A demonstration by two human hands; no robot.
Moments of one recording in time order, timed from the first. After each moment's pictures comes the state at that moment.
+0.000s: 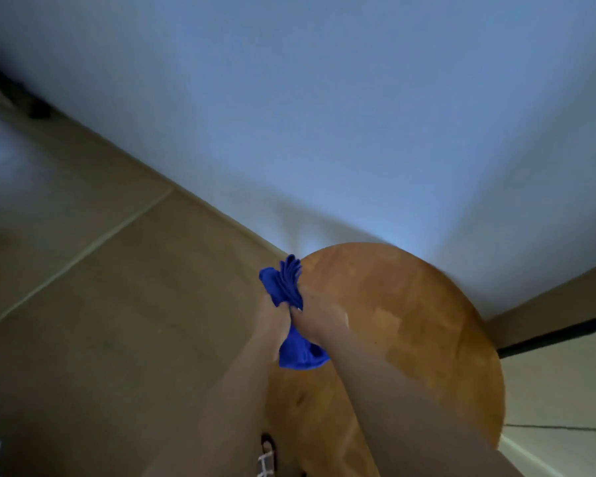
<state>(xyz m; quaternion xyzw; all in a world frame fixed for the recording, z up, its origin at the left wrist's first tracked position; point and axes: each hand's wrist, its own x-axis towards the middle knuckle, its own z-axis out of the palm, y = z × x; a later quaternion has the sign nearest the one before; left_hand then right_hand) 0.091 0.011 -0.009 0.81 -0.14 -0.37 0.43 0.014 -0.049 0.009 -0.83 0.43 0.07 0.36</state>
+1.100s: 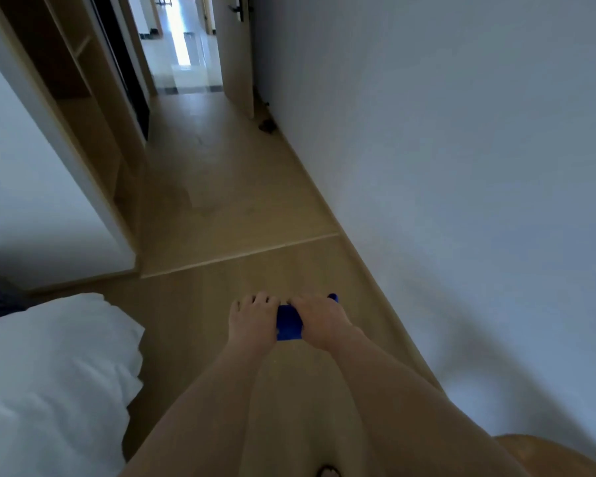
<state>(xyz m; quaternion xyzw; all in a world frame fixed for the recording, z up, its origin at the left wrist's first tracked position) 0.493 0.289 0.054 0.97 -0.22 -0.09 0.01 0.459 0.157 0.078 -0.99 -0.04 0.12 0.08</state>
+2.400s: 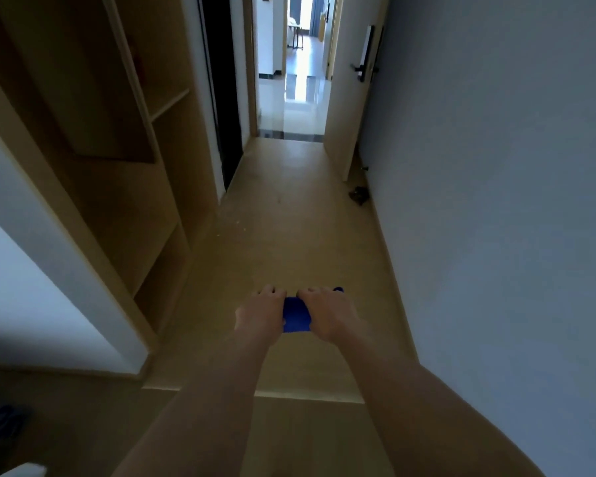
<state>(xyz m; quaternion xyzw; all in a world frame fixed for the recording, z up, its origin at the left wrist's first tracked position) 1.203 0.201 0.093 0.99 -0.04 -0.08 0.08 1.217 0.065 0.101 -0.98 -0.20 0.06 0.01</state>
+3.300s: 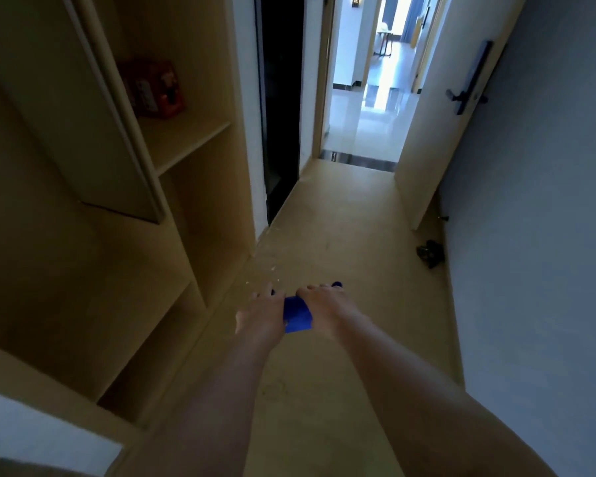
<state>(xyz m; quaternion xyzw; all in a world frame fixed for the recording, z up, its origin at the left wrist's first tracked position) 1.691 0.232 0.102 0.98 0.14 -0.09 0.09 1.751 0.111 0.112 -0.93 -0.35 0.08 -0.02</state>
